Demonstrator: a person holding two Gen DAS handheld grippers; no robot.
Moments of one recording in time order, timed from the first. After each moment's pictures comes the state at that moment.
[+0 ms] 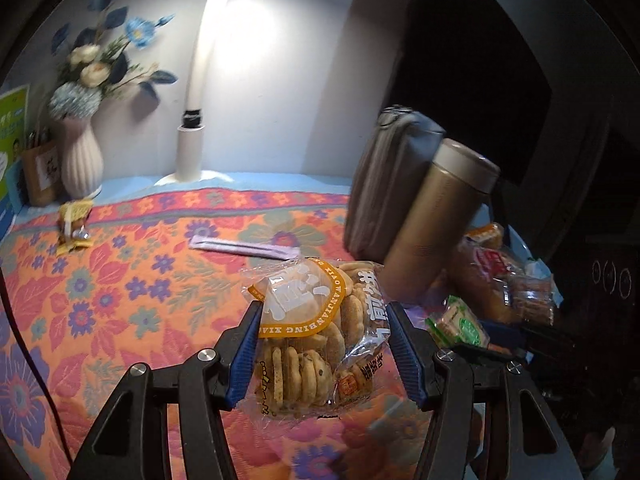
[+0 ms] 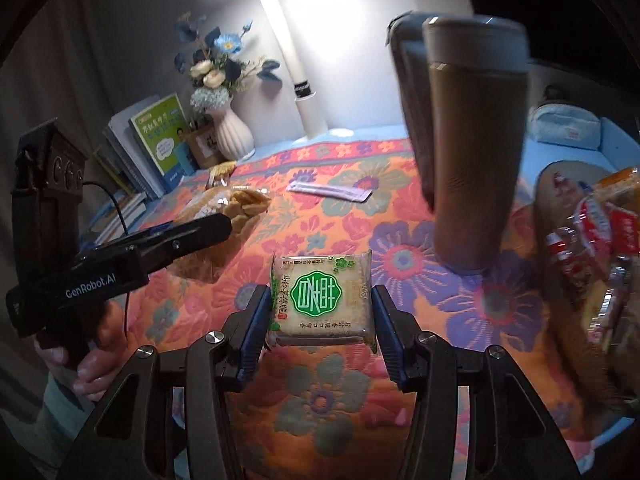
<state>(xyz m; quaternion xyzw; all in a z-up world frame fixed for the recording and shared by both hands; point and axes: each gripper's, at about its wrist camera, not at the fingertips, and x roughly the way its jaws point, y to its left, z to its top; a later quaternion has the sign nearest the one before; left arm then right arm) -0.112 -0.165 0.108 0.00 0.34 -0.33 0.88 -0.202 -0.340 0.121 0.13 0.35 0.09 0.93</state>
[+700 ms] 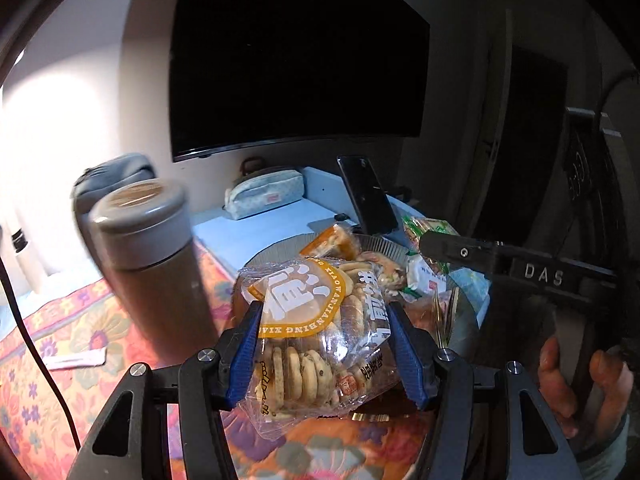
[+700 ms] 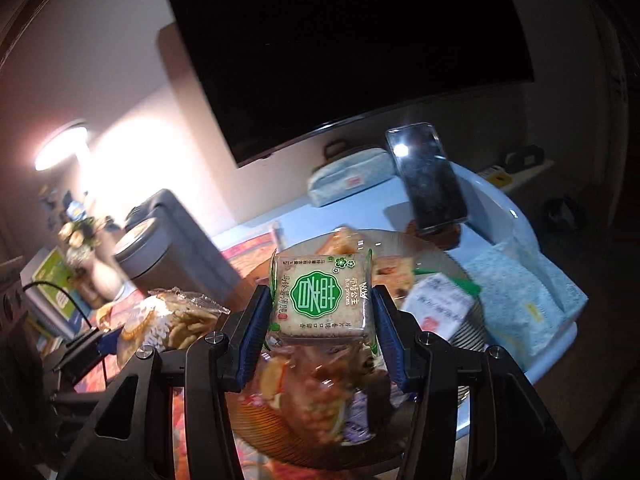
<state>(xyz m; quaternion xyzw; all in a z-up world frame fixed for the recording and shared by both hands) -0.167 -0.391 0.140 0.11 0.29 -0.46 0.83 -0.266 -0.552 0.155 0.24 0.27 -0.16 0.92</state>
